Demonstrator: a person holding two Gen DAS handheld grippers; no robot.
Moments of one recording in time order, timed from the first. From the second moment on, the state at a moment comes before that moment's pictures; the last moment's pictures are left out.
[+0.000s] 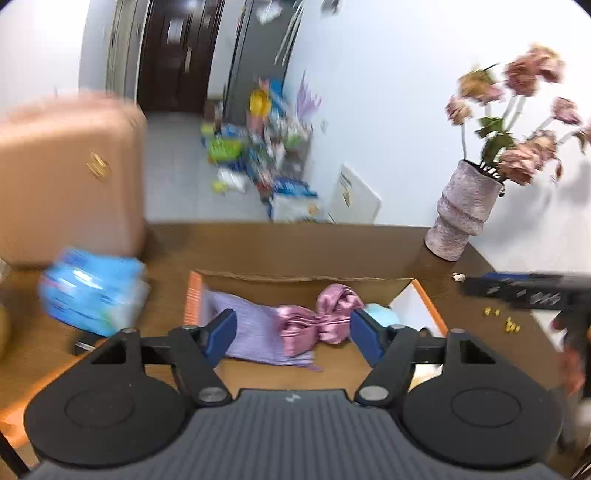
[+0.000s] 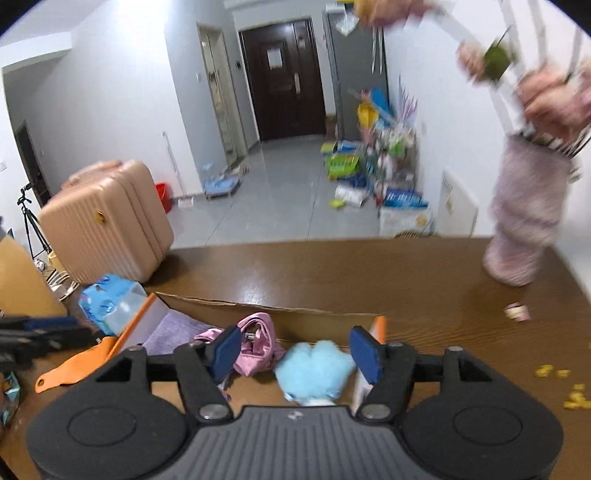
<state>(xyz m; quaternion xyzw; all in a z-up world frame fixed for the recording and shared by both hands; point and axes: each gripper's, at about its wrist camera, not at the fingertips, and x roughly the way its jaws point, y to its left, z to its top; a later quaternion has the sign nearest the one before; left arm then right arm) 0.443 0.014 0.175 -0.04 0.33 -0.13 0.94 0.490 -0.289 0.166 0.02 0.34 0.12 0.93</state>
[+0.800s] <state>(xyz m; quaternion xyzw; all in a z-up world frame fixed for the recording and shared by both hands) 0.101 0.049 0.120 0.04 0.17 -0.10 0.98 0.144 -0.298 0.135 -0.04 0.17 0.16 0.97</state>
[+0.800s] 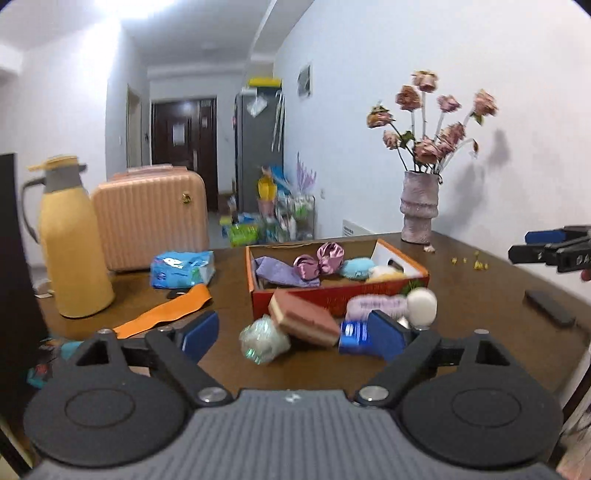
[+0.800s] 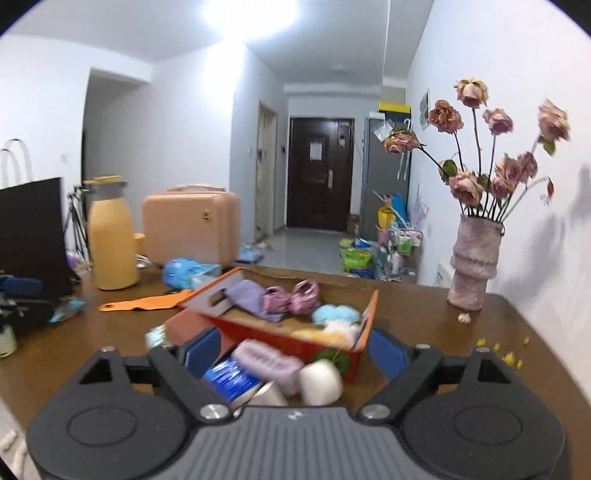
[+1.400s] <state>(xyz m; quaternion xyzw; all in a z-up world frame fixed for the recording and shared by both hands) 0.087 0.043 0.047 0.02 0.19 -0.09 0.98 0.092 -0.280 0.041 0.06 0.19 0.19 0.96</state>
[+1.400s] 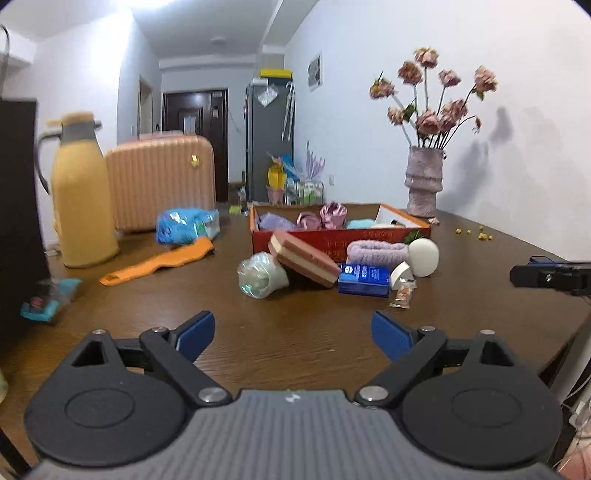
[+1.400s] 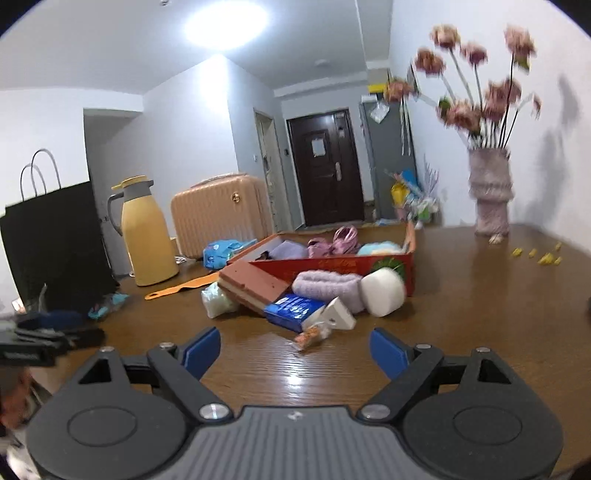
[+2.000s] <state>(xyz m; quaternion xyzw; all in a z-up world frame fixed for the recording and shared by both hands) 0.332 0.045 0.037 -0.08 0.28 -0.13 0.95 0.332 -0.188 0.009 0.13 0.30 0.26 0.91</state>
